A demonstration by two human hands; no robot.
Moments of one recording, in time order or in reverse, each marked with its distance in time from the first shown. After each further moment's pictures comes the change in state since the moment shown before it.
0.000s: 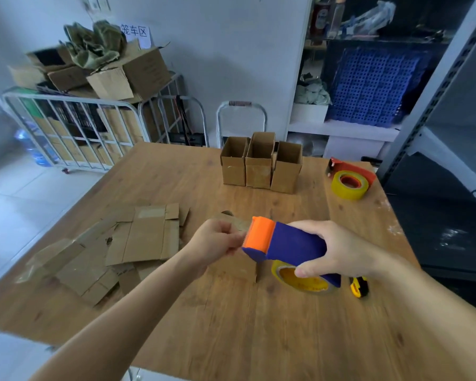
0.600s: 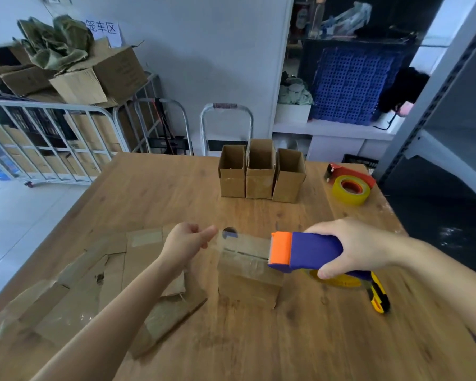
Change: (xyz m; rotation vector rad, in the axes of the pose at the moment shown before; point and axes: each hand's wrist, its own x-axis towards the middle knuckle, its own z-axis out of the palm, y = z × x) left_hand 0.082 -0.041 -0.092 0.062 0.180 -0.069; right_hand 0.063 -0.007 -0.027 -0.368 -0.029 0.207
